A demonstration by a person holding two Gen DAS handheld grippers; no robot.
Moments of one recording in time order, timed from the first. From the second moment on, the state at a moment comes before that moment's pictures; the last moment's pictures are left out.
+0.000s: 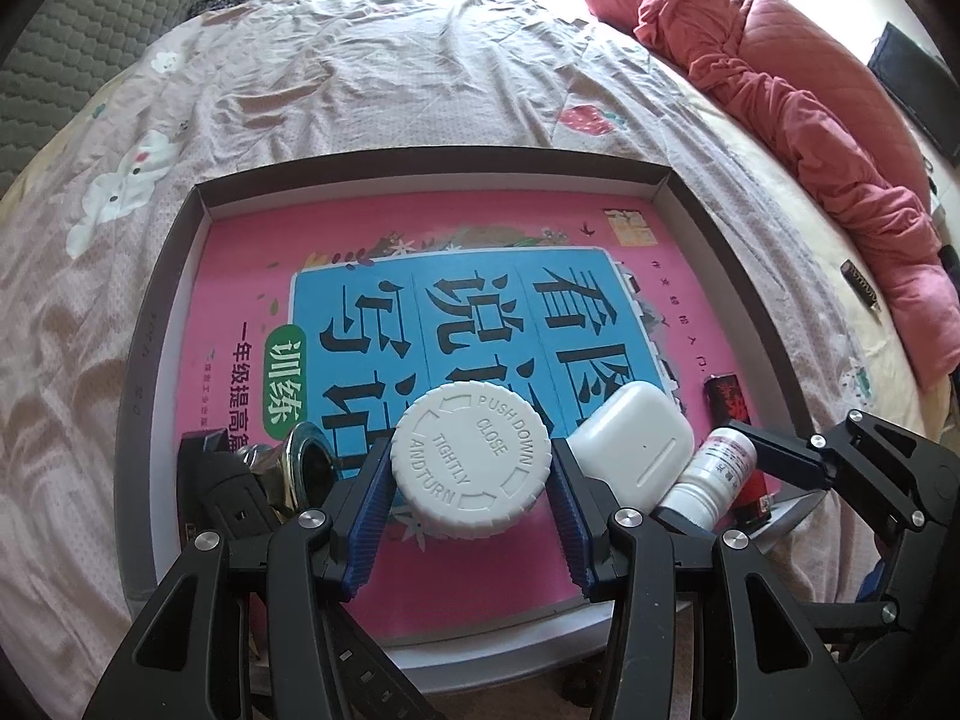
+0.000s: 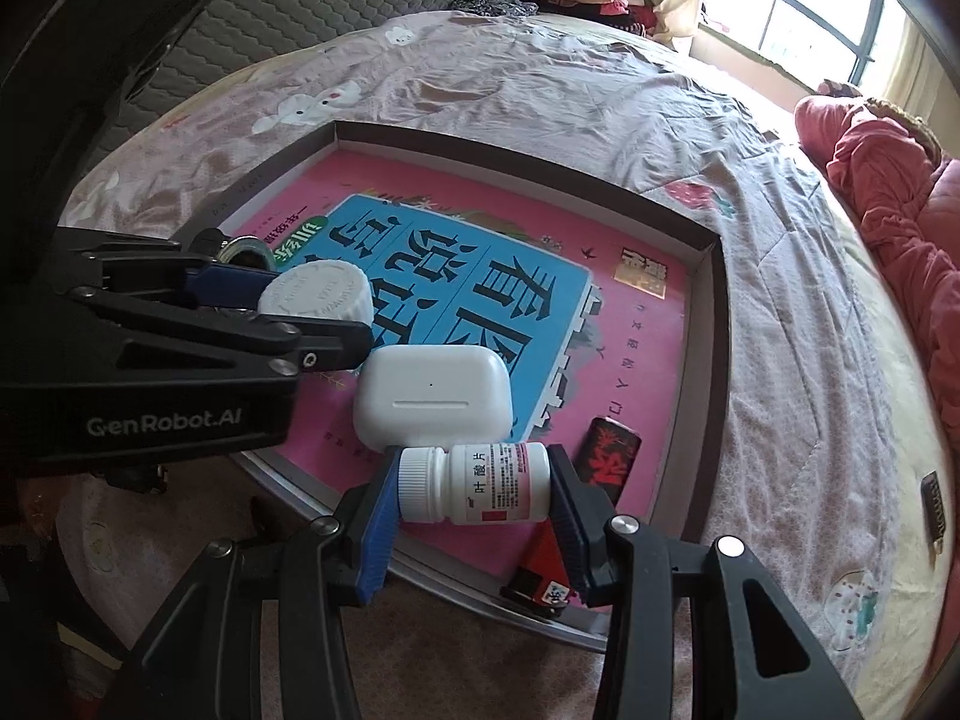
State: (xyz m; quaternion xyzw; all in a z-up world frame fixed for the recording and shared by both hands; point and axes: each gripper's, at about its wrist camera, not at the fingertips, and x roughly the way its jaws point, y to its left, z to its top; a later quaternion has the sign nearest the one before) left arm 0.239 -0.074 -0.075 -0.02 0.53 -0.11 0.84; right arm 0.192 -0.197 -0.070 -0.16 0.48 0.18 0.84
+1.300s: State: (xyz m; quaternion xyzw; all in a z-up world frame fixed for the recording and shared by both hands) left arm 0.236 -0.079 -0.076 0.01 0.58 -0.13 0.81; right arm 0.202 -0.188 -0.075 -0.14 0.51 0.19 0.82
